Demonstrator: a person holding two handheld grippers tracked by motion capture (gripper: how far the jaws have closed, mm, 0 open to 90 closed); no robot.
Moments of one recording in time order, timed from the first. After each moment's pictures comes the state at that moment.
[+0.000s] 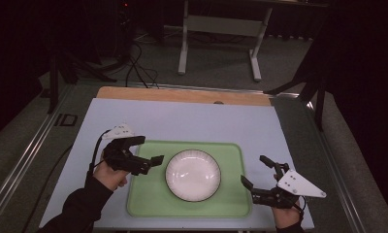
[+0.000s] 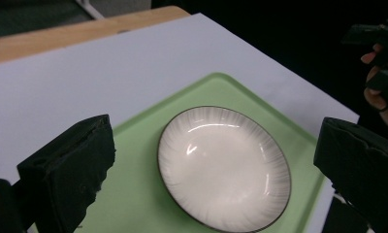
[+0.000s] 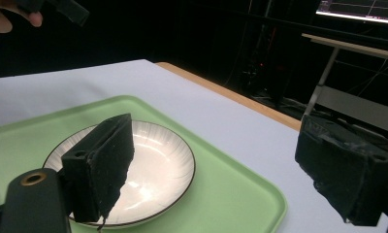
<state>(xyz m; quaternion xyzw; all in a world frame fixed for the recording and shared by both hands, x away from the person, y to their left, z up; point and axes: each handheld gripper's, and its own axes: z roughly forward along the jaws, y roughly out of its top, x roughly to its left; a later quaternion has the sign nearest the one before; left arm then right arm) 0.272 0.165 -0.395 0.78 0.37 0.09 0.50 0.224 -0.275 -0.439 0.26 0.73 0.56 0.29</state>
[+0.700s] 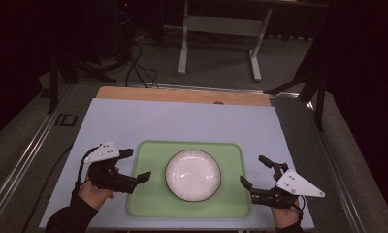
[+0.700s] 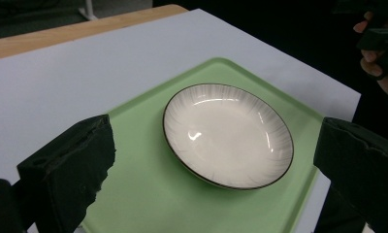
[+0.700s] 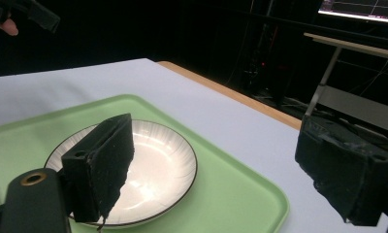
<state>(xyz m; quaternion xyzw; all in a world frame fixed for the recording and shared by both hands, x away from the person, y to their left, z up) 0.236 0.191 -0.420 0.78 0.35 0.11 0.51 0.224 -0.273 -0.439 0.26 0.74 0.56 0.29</state>
